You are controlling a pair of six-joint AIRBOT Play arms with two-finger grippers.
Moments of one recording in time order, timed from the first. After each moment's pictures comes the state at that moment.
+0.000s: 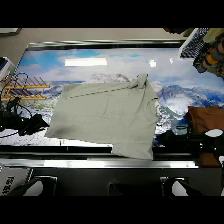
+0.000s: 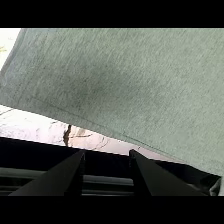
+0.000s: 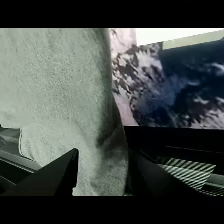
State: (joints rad) left arm 0.31 -1.06 0.87 1.13 -1.31 -1.57; right arm -0.48 -1.09 0.50 -0.82 1.27 1.16
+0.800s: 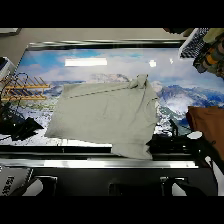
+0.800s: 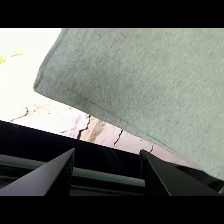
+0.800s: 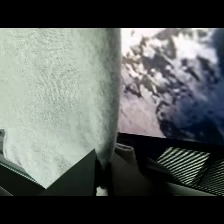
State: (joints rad) left arm 0.48 -1.03 0.82 1.12 -1.32 -1.48; right arm -0.23 -1.13 0.41 -0.74 1.09 1.21
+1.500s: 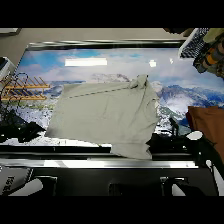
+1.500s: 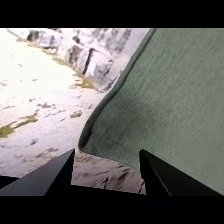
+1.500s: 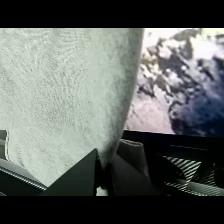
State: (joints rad) left arm 0.60 -1.24 0.73 1.03 -1.13 -1.27; right arm -0.20 -1.04 0.41 -0.77 1.08 1.28
